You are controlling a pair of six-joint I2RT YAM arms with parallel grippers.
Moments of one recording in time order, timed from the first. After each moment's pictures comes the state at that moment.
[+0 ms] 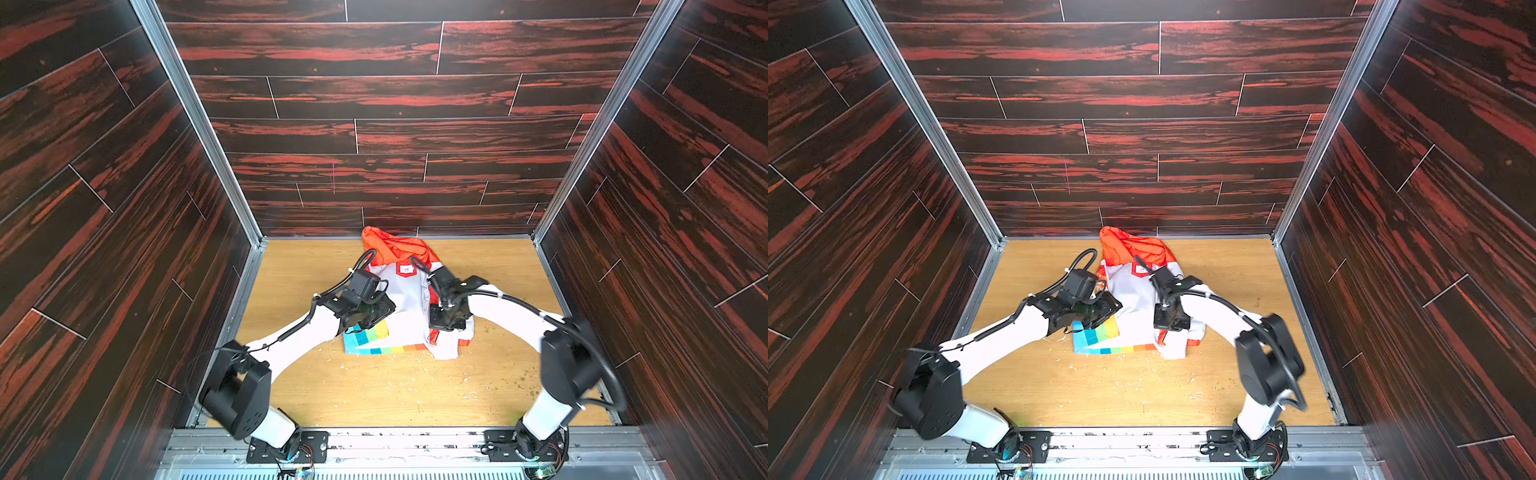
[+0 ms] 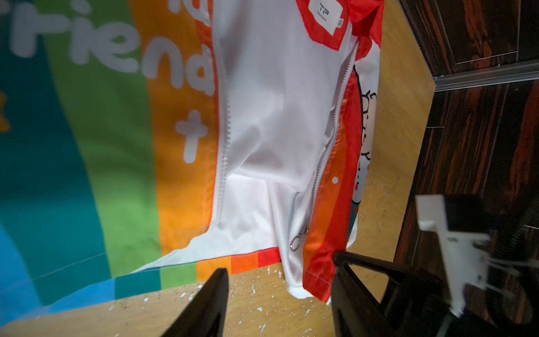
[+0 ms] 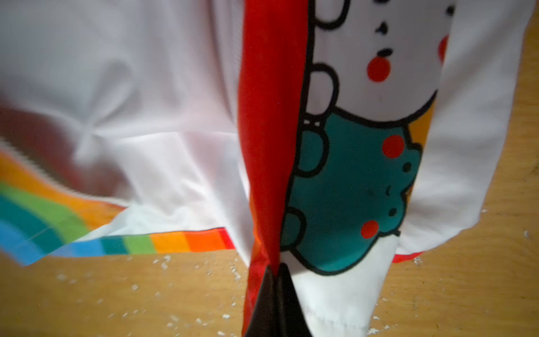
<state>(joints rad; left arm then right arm) -0.59 1.55 1.09 -0.37 0.19 -1.08 0.59 1.66 1.26 -0.86 -0.09 0.65</state>
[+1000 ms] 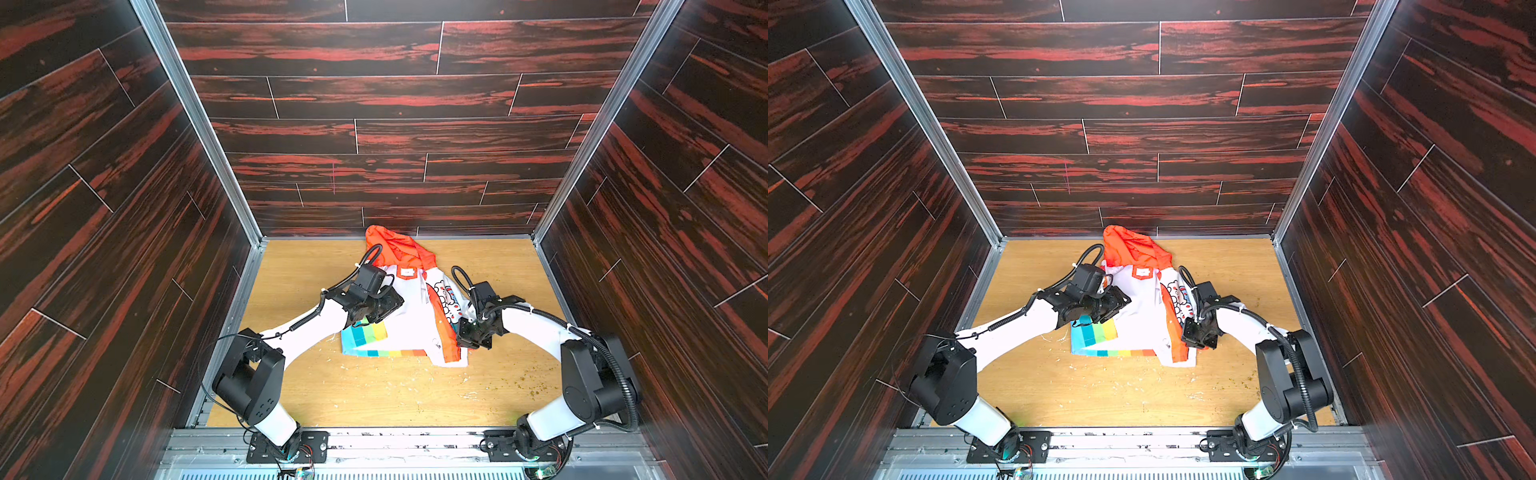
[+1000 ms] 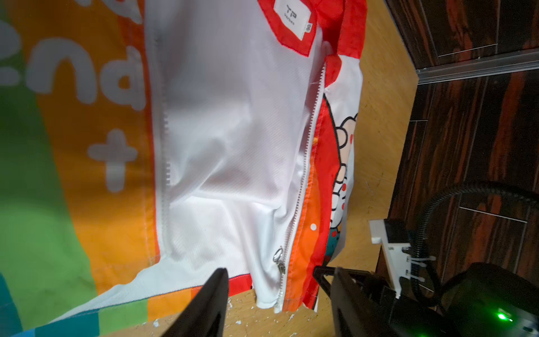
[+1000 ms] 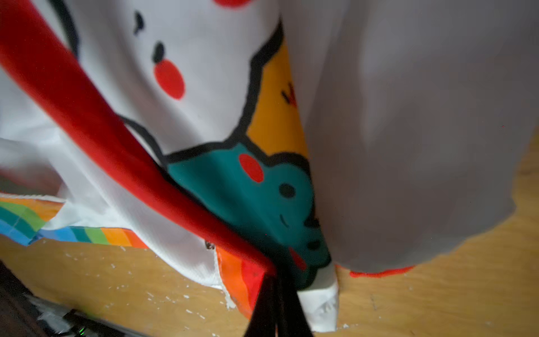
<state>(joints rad) -0.59 1.61 1.14 -0.34 0.22 -1.08 0.36 1.57 0.94 -0.77 -0.24 0.58</state>
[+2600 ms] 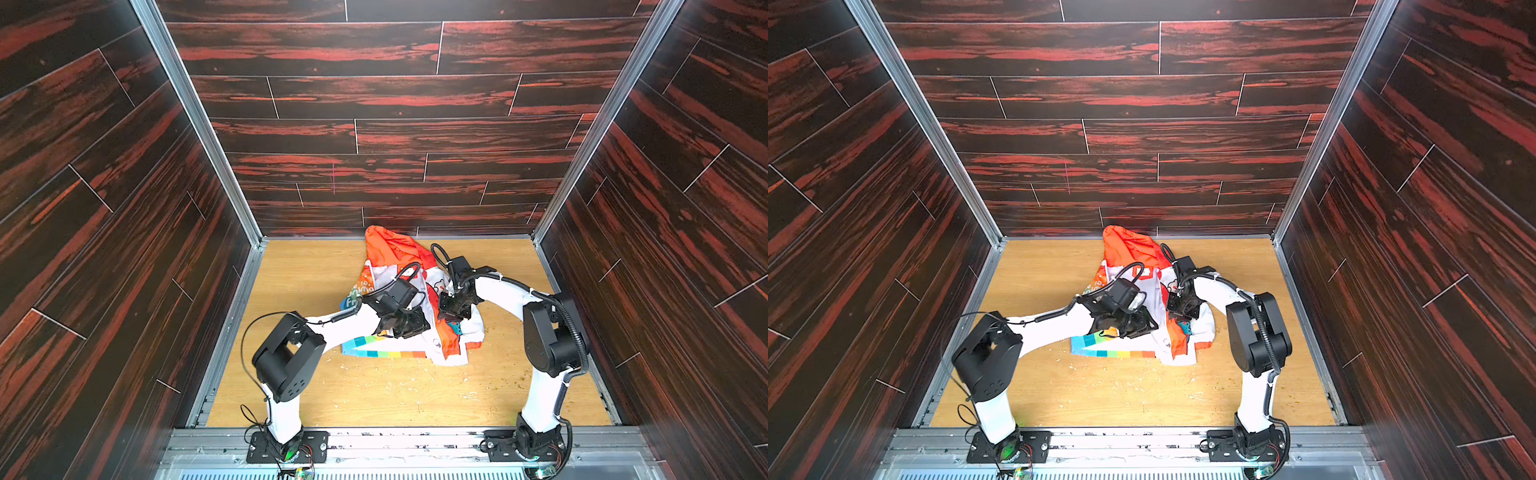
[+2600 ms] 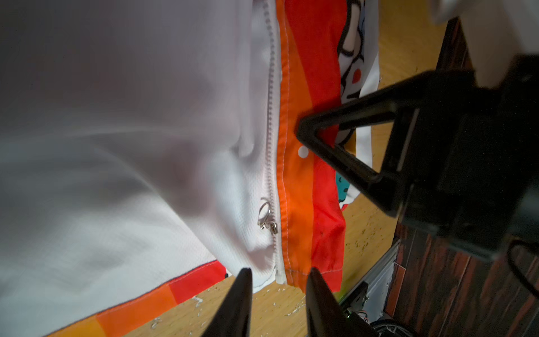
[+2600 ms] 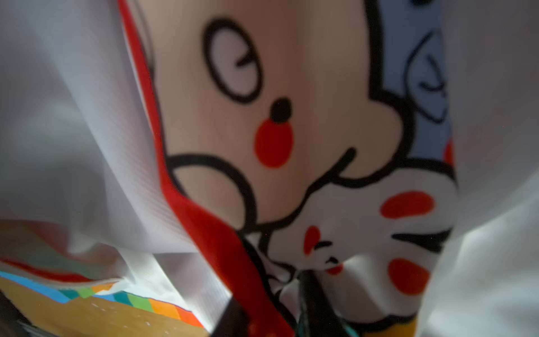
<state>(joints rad) -0.76 1.87 1.24 -0.28 0.38 -0.98 0.39 1.93 1.35 -0.80 -0.24 0.55</state>
